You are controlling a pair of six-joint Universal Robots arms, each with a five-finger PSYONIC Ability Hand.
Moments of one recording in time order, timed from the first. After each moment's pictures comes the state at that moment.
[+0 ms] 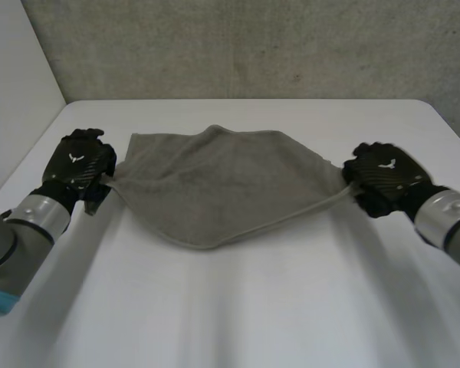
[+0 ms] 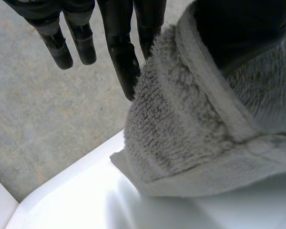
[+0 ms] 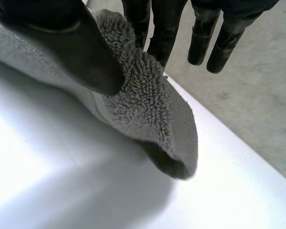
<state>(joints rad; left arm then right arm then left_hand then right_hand) 4.62 -1.89 -1.88 3.74 -1.20 3.41 1.69 -1.35 1.73 -0.09 1.10 2.66 1.31 1.34 0.23 0.24 1.16 1.32 1.31 0.23 0.25 1.16</state>
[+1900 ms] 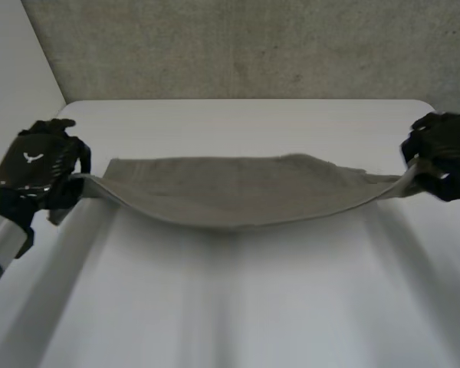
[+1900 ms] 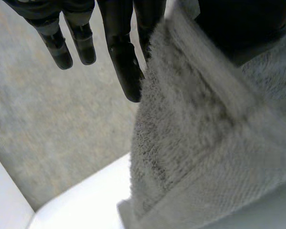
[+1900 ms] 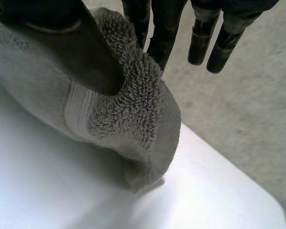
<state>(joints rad) 4.74 -1.45 -2.13 3.64 -1.09 3.30 1.37 -1.67 1.74 0.21 0.81 2.66 1.31 1.35 0.23 0.24 1.16 1.33 1.30 0.23 0.25 1.16</state>
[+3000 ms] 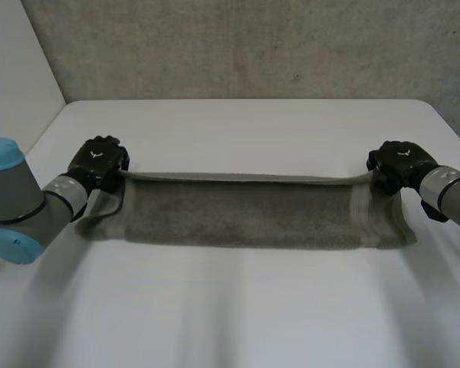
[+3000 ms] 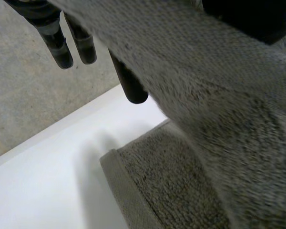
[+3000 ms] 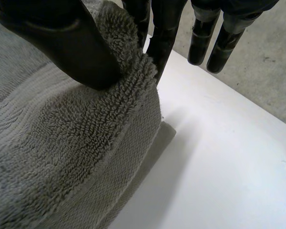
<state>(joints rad) 4.61 -2.34 -1.32 3.46 -1.18 3.45 1.60 -0.83 1.18 0.04 1.16 2.71 1.20 1.20 0.23 0.24 1.03 1.33 1.30 0.23 0.25 1.16</state>
